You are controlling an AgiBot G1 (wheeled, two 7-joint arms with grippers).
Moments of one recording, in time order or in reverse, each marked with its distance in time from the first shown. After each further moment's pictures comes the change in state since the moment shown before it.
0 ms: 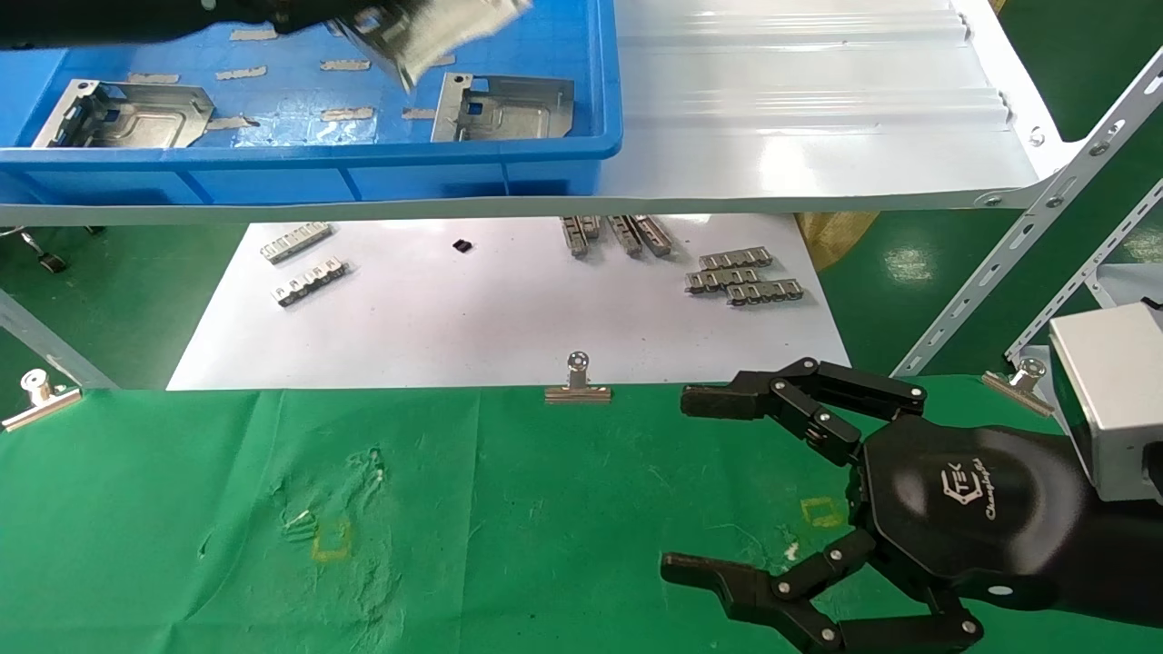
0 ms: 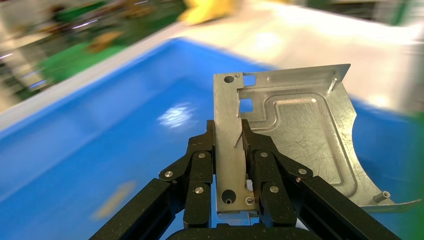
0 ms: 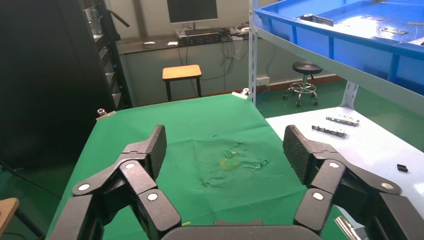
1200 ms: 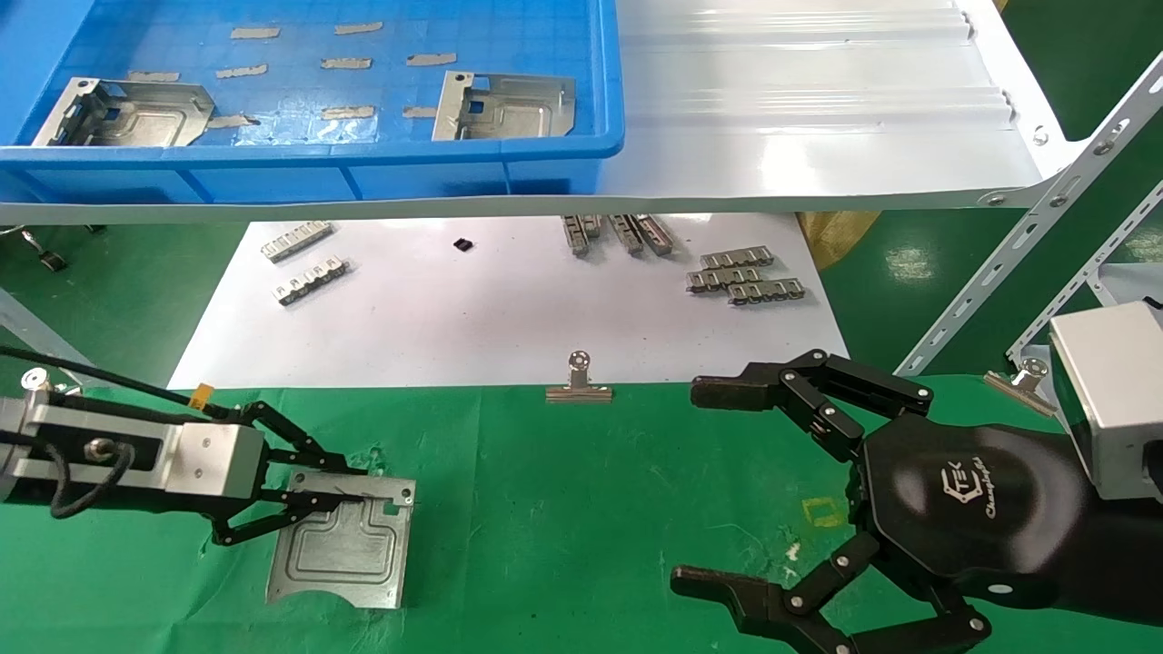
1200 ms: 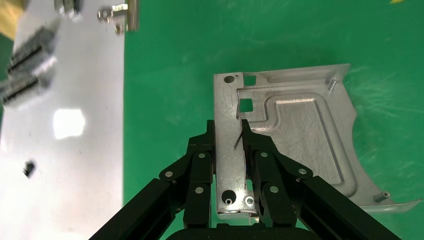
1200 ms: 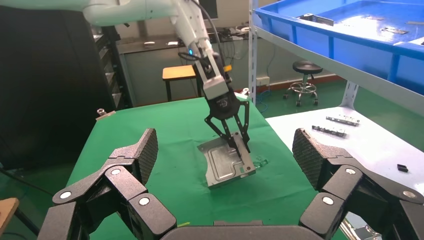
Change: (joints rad) left arm 0.443 -0.302 0.408 -0.481 -0.135 0.131 0.483; right arm 0.000 0.000 0.000 0.000 0.000 0.000 0.000
